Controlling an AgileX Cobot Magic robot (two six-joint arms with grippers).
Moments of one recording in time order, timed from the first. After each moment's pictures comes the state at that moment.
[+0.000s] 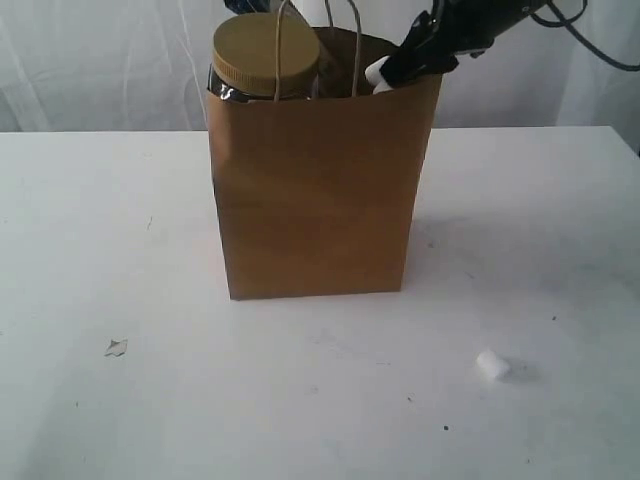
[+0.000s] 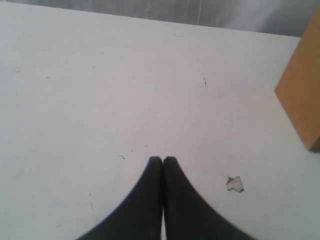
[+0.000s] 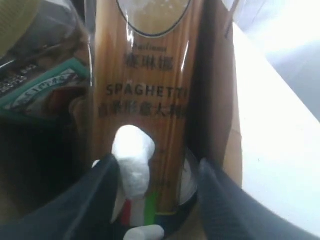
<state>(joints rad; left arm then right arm) -0.06 0.40 -0.01 0.76 0.02 -0.92 0.12 1.99 -1.98 0.69 1.17 -1.05</state>
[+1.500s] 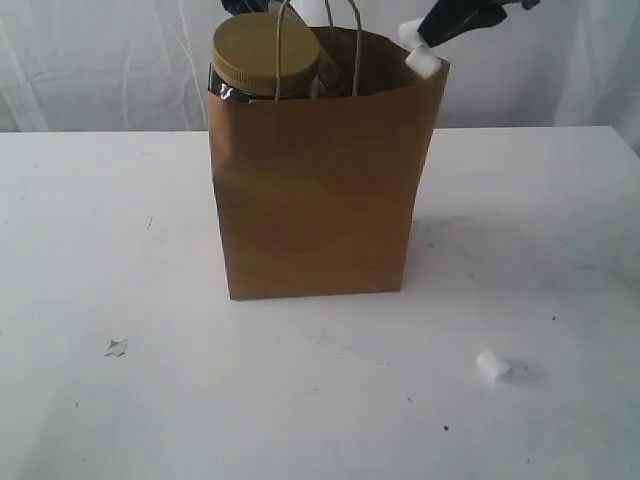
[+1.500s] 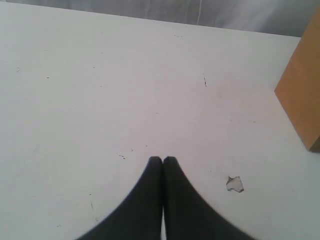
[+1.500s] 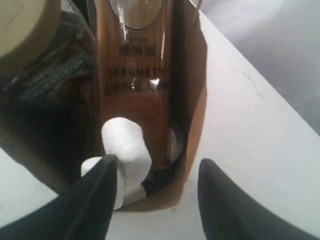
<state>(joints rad) -0.06 0.40 -0.01 0.76 0.02 -0.92 0.12 1.84 -1.98 0.54 1.22 -0.86</state>
